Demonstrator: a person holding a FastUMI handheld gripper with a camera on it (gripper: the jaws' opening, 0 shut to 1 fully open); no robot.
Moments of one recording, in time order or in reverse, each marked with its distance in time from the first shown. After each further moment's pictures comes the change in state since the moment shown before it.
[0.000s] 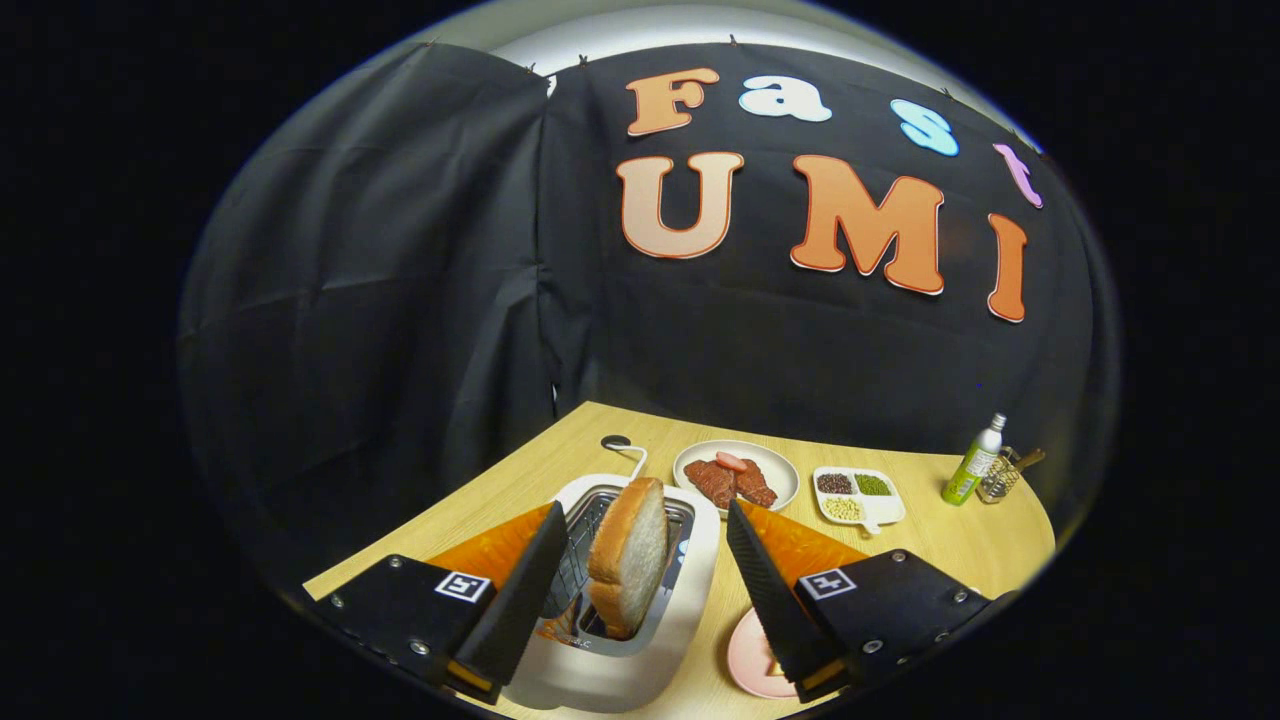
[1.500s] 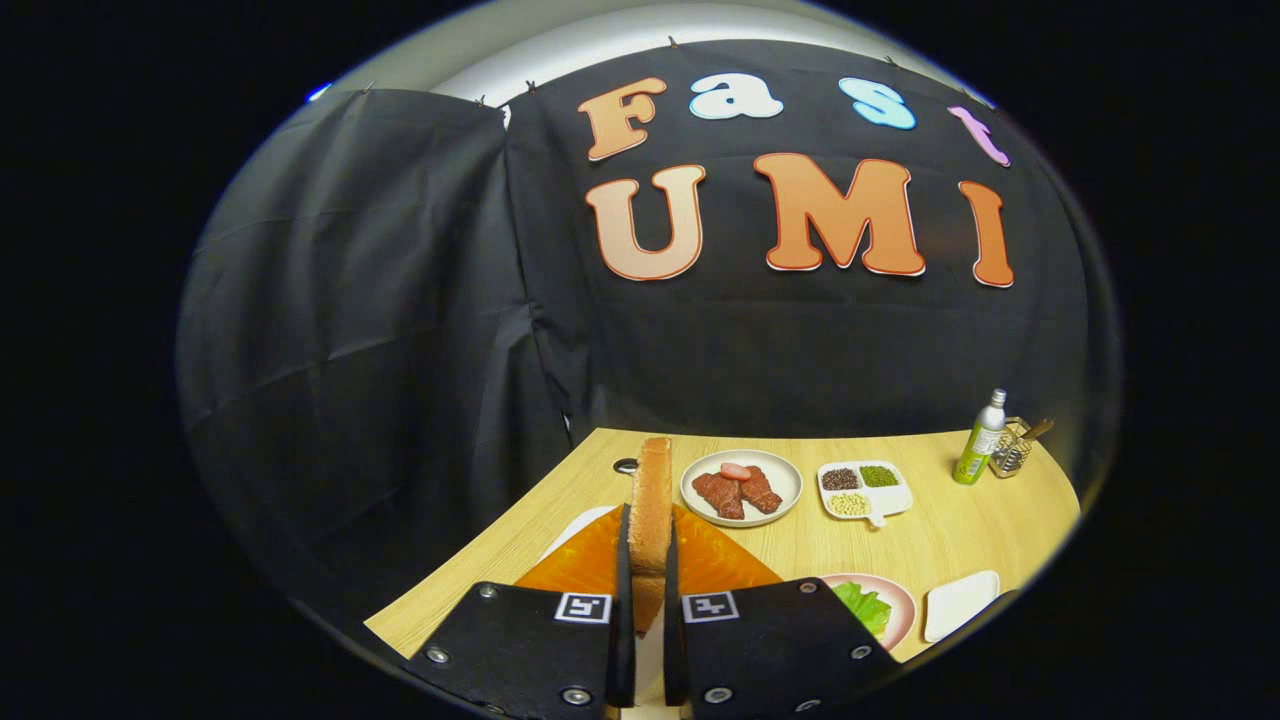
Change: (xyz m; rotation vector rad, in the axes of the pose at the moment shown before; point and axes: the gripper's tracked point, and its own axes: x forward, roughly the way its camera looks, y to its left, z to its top) arm -0.036 -0.023 0.049 0.167 -0.046 0.063
